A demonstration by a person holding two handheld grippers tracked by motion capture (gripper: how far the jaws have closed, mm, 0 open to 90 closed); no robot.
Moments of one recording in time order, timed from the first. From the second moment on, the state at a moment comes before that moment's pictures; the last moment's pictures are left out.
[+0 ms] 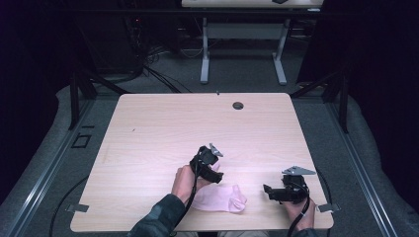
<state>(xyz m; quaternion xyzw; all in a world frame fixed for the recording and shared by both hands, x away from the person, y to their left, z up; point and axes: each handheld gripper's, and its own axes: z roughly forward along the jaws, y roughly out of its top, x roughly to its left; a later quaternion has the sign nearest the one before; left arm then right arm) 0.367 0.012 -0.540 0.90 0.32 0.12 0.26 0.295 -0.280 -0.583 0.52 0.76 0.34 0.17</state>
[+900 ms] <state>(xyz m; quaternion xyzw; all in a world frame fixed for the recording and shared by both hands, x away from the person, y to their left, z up) 0.379 0.027 -0.523 0.89 0.35 0.10 0.29 0.290 -0.278 -0.588 0.51 0.76 0.34 0.22</state>
